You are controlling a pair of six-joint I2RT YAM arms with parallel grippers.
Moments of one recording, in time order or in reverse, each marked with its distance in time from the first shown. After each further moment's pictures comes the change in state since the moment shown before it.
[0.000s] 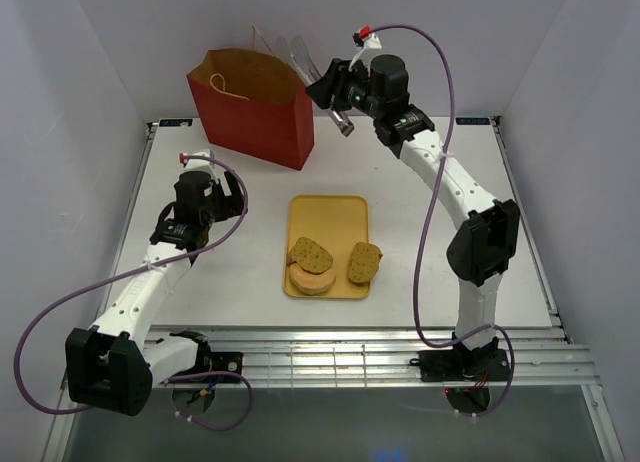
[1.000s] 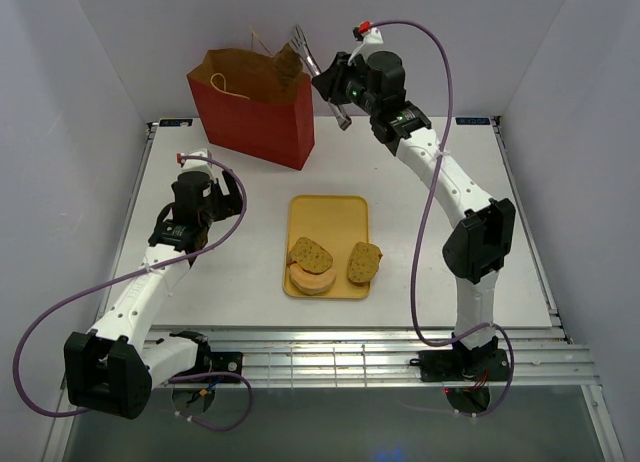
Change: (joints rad) left arm 0.000 -0.016 0.000 0.000 -0.027 0.000; right arm 0.015 -0.016 0.045 -0.027 0.111 -0.044
